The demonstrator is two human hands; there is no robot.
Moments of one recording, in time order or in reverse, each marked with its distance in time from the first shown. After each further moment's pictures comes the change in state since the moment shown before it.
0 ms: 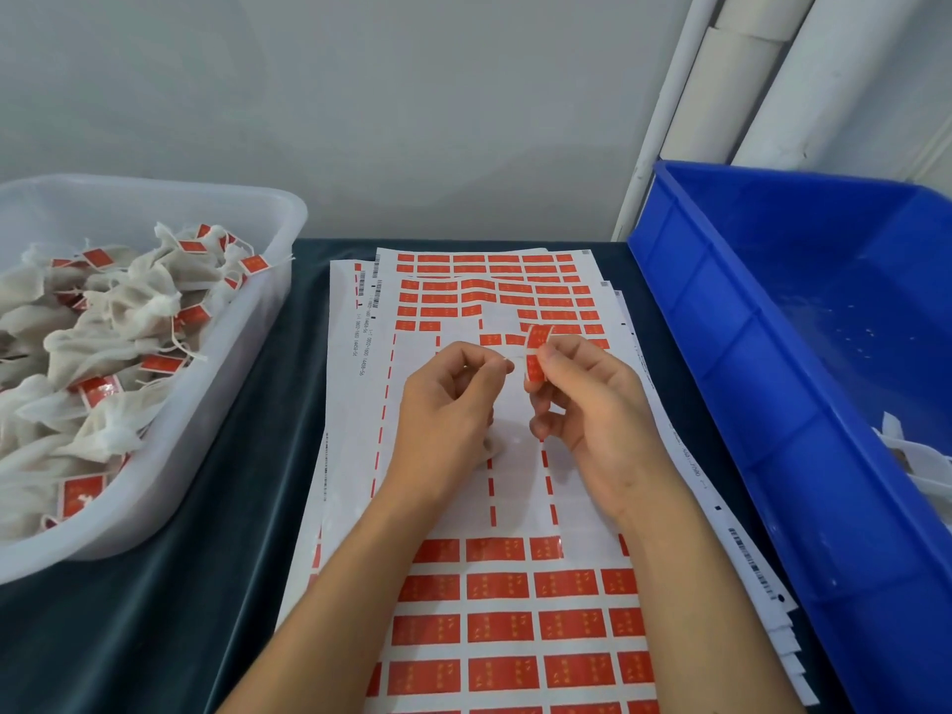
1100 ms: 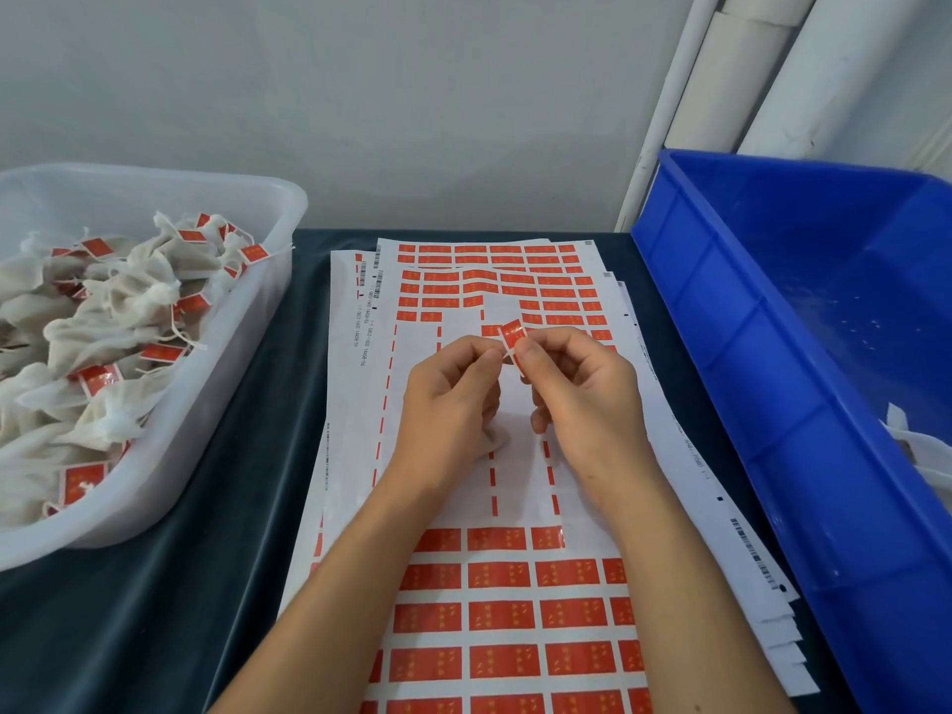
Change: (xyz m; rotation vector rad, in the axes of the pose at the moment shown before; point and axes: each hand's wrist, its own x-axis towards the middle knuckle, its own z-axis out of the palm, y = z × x) left_hand -0.002 0.003 -0.002 -0.094 -0.065 -0.015; right_hand -0.002 0.007 0.013 -0.280 0.125 -0.143
